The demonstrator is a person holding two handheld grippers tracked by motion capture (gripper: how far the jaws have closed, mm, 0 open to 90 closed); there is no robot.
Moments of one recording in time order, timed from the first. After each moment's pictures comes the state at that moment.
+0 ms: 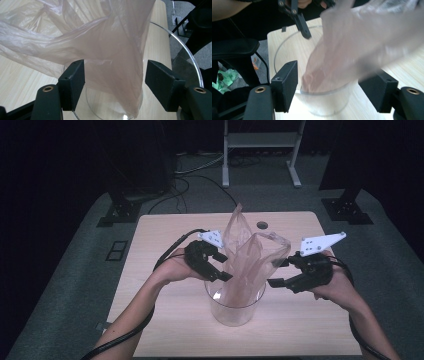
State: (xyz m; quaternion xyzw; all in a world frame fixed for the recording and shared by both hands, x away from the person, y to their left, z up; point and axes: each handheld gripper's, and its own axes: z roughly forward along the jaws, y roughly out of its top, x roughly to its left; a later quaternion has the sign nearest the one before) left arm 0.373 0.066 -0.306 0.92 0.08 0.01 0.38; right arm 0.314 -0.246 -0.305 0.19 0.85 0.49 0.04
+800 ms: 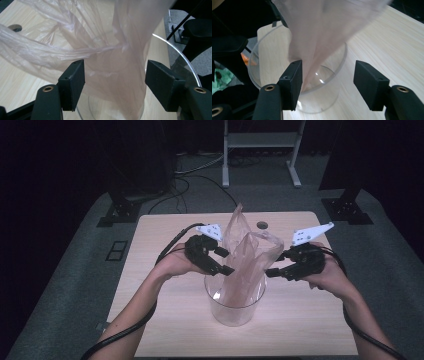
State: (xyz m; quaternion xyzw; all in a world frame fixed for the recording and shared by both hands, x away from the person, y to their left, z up) left arm 0.385 0.064 -0.299 0.91 0.08 0.00 0.41; right arm 0.349 -0.236 -0.313 0.20 0.86 0.46 0.03
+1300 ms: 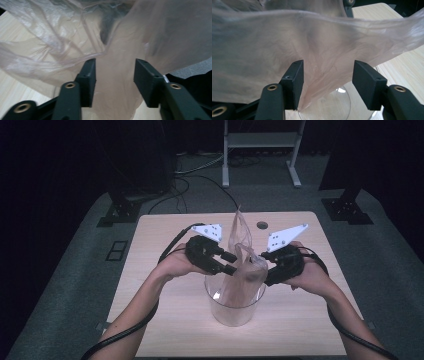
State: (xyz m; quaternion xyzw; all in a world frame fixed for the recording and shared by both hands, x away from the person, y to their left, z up) left arm 0.374 0.065 -0.291 0.89 0.03 -0.03 0.46; right arm 0.333 -0.180 -0.293 0.13 0.88 0.45 0.05
